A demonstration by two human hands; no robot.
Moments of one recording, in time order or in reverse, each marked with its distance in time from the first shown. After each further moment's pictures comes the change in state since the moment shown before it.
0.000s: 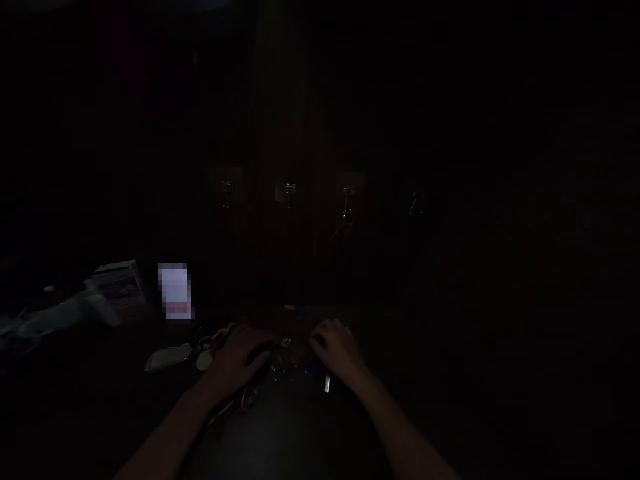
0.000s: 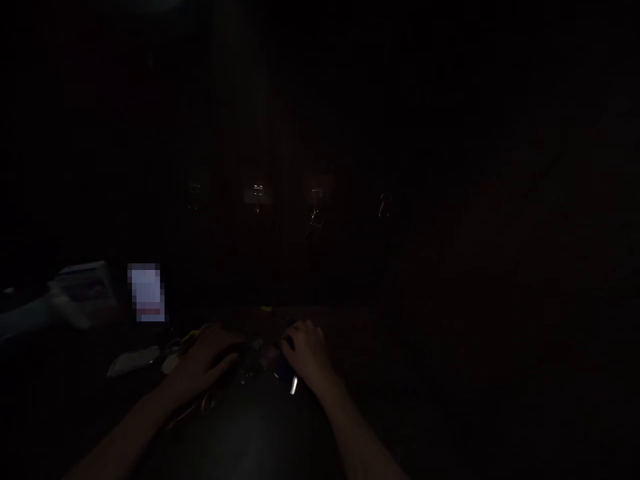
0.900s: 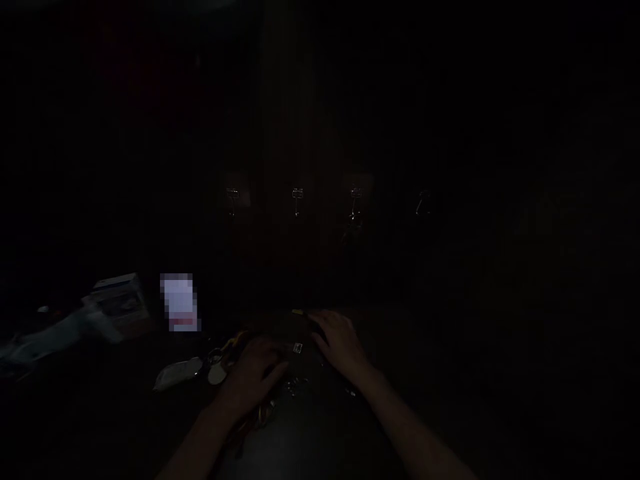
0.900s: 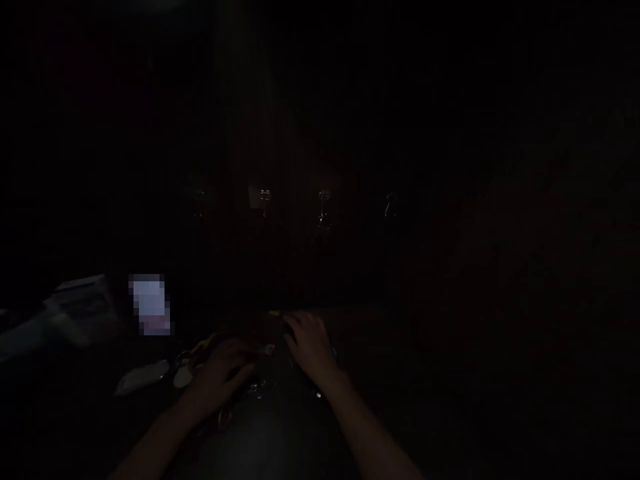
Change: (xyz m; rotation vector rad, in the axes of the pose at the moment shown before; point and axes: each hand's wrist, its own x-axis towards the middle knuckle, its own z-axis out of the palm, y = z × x) left_hand 0.000 -0.003 0.006 -0.113 -0.025 -0.044; right_hand 0.014 -0.012 0.008 -0.014 0.135 -0.110
